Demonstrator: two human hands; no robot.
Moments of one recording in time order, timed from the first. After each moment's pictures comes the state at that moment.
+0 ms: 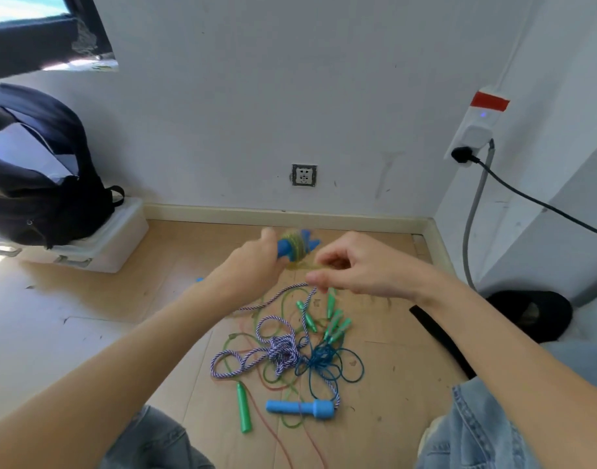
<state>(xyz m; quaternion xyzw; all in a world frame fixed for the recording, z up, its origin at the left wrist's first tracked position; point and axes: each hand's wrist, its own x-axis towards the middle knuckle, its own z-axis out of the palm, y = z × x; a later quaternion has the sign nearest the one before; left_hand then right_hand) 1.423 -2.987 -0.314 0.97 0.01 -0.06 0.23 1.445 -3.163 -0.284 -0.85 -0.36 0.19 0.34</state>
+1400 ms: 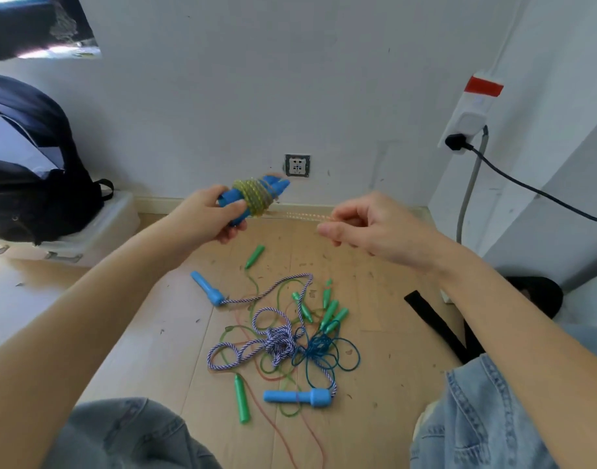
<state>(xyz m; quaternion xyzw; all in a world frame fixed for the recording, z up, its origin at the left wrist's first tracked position) 1.433 -2.943 -0.283 0.85 0.08 -0.03 0.52 1.451 -3.175 -0.268 -0.84 -0.31 0.12 0.44</state>
